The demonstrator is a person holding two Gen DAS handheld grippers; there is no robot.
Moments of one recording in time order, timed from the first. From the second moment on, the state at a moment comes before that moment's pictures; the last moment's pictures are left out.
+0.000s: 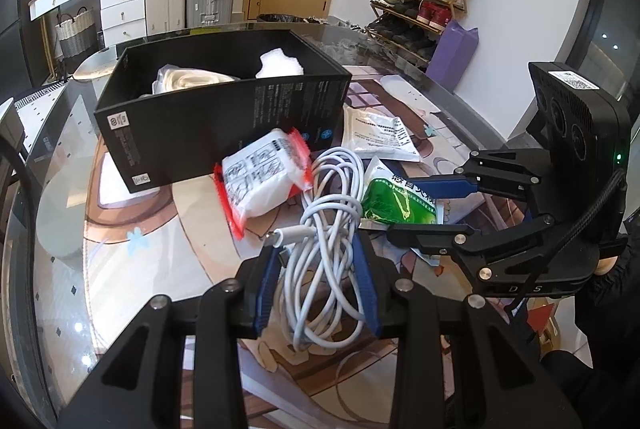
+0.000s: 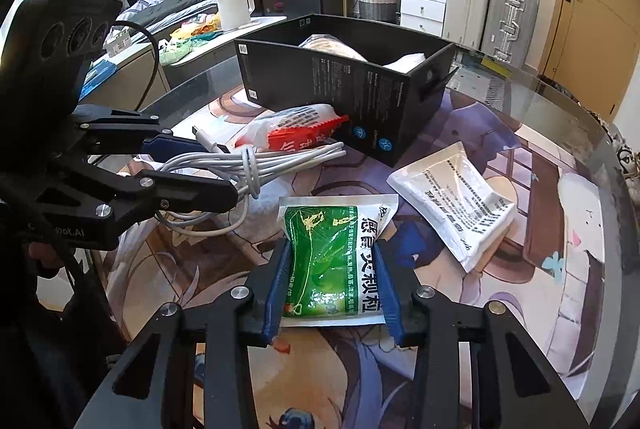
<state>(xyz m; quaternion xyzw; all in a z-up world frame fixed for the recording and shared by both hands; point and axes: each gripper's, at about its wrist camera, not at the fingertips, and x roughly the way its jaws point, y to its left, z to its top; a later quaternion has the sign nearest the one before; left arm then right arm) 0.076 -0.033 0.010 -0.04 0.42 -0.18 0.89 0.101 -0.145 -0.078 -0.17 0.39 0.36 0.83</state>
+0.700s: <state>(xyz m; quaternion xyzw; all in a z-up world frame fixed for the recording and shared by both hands) 0.071 -0.032 0.034 -0.04 0.38 -0.17 0.91 0.091 -0.173 -0.052 -0.14 0.35 0.33 0.86</state>
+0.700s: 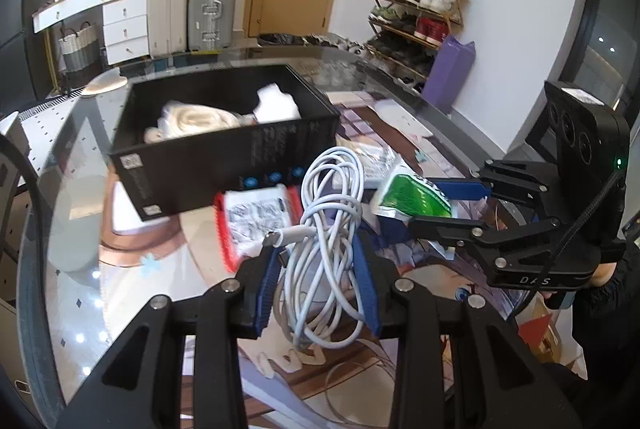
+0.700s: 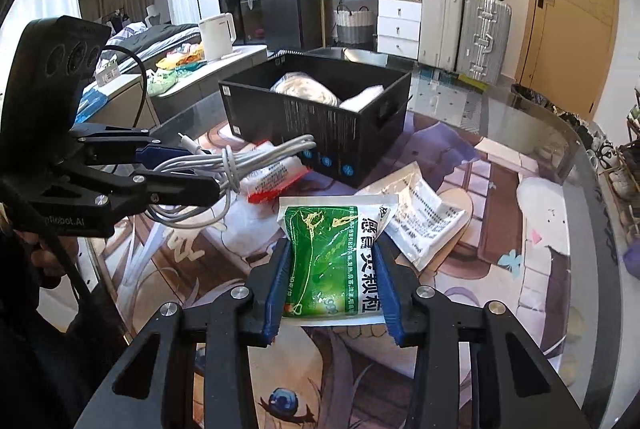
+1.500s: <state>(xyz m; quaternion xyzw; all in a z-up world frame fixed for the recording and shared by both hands) 0.078 0.010 0.070 -0.05 0.33 -0.09 0.94 0.096 -0.162 -0.006 -0.12 0.30 0.32 0.89</state>
